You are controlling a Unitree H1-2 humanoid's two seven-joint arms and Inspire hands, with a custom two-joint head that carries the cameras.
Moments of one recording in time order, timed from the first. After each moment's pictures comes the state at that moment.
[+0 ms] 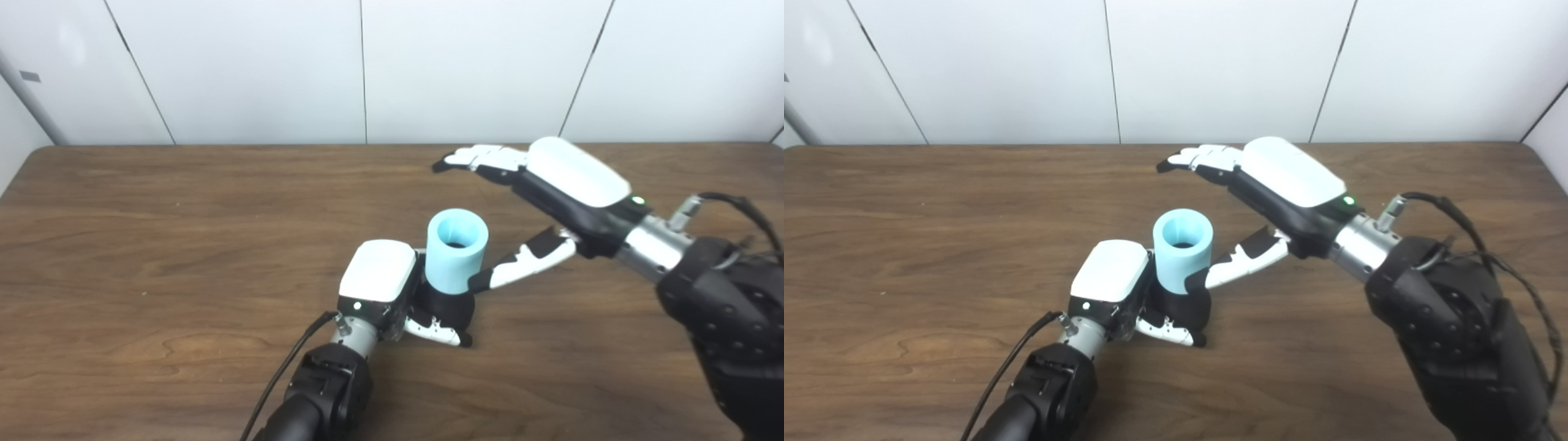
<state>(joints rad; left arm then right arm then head) -0.20 0.07 -0.61 -0.15 1.18 0.30 -0.22 -0.34 -0.48 0.13 -0.73 -0.55 0.24 0.67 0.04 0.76</state>
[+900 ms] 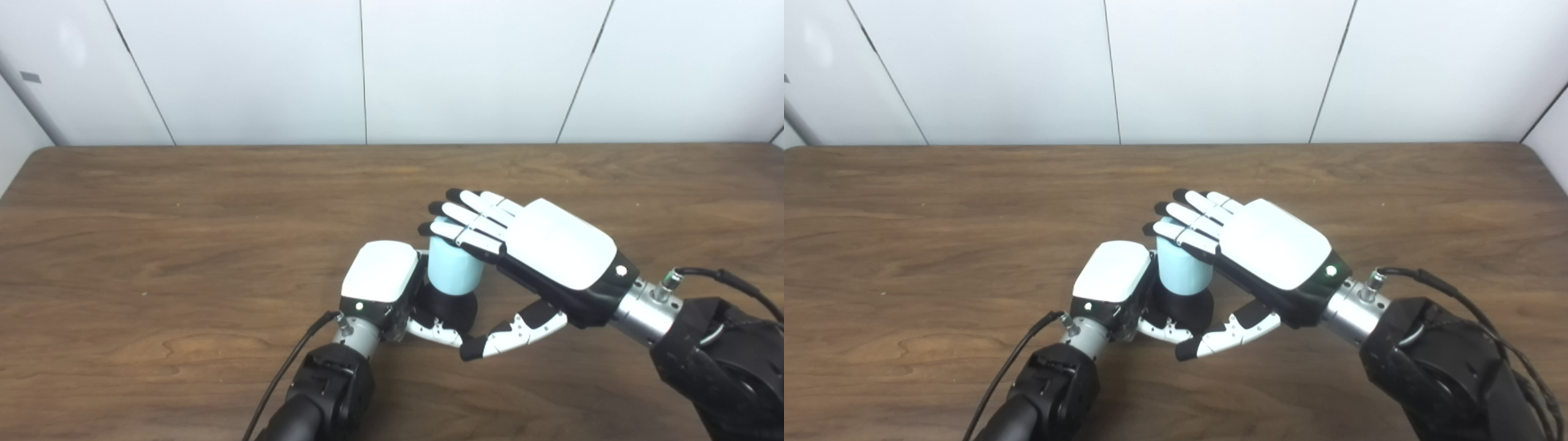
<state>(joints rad) -0.19 0.06 -0.60 -0.15 1.17 0.30 -0.23 -0.18 -0.46 0.19 -0.72 -0.75 -0.06 0.65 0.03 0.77</state>
